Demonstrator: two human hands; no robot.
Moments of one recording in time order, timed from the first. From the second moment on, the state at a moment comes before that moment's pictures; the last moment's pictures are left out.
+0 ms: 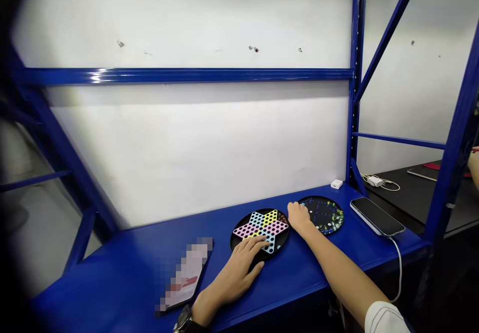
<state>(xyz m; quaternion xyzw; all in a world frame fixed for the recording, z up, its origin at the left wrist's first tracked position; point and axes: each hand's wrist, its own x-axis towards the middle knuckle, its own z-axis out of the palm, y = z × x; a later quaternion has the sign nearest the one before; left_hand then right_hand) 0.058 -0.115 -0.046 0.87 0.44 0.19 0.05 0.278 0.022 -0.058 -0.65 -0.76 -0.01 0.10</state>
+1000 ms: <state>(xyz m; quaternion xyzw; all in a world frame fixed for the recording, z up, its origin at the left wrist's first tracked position) 0.076 -0.122 -0.043 0.87 0.43 0.21 0.08 0.271 0.020 -0.065 -0.55 -0.71 0.15 0.41</state>
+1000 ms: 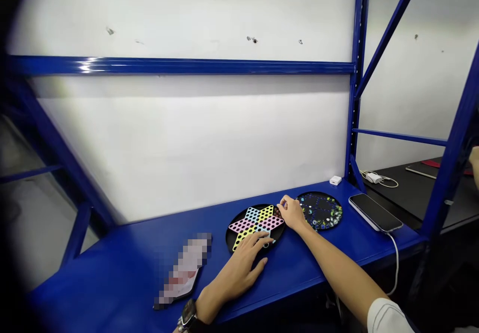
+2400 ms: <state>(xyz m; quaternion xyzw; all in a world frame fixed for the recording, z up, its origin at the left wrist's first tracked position) 0.074 -0.120 -0.041 0.85 0.44 0.29 0.07 0.301 -0.076 -0.041 -0.41 -0.83 0.19 0.33</state>
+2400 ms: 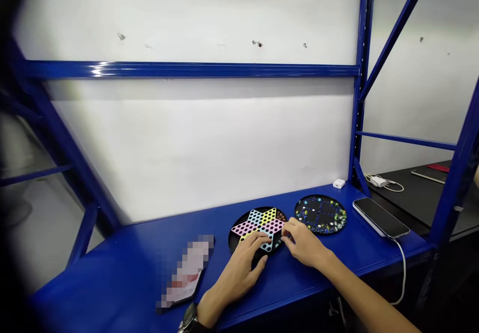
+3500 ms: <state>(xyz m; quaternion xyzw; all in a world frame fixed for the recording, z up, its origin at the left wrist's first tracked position) 0.074 -0.124 -0.037 0.85 0.45 0.26 0.10 0.335 0.074 -0.063 -0.58 -0.77 0.12 0.23</state>
